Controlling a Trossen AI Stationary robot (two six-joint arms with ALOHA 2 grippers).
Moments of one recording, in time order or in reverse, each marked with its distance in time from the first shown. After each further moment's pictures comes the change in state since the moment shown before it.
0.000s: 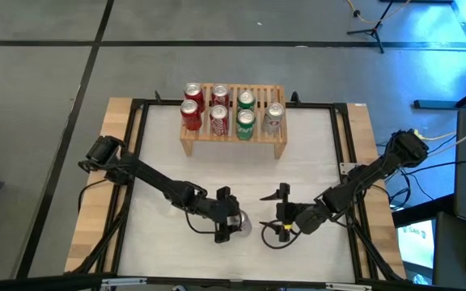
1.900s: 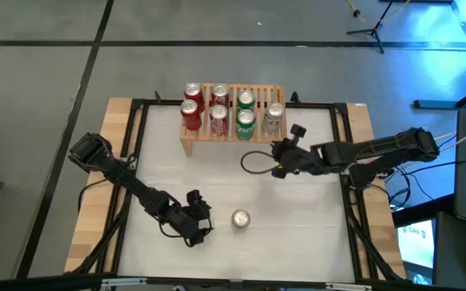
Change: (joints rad) left arm -0.192 -0.154 -0.334 0.035 -0.278 -0.212; right arm -0.471 -0.159 0.262 -0.683 0.127 -0.186
